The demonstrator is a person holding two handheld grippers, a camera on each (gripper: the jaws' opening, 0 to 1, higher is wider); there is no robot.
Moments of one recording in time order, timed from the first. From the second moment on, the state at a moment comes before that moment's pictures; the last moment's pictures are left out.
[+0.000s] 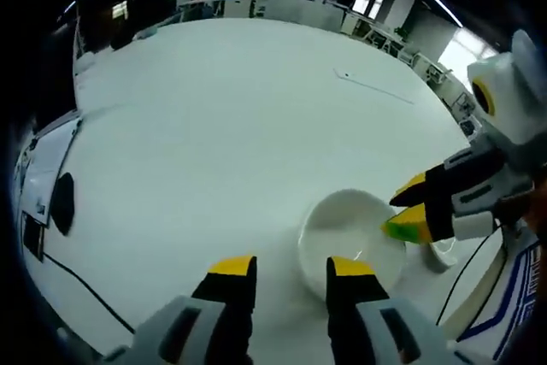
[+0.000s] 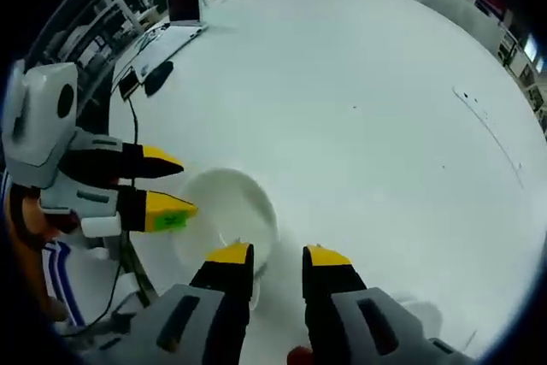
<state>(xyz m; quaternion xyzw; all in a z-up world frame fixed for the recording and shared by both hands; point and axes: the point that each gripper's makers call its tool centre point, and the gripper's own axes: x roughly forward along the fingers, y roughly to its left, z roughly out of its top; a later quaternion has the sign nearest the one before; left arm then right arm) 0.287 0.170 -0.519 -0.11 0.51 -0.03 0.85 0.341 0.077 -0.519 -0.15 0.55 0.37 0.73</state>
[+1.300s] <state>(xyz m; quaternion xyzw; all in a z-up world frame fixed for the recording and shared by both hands) 0.287 0.161 -0.532 -0.11 0.56 0.07 0.82 0.316 0.069 -0.532 -0.14 0.59 0.27 0.75</state>
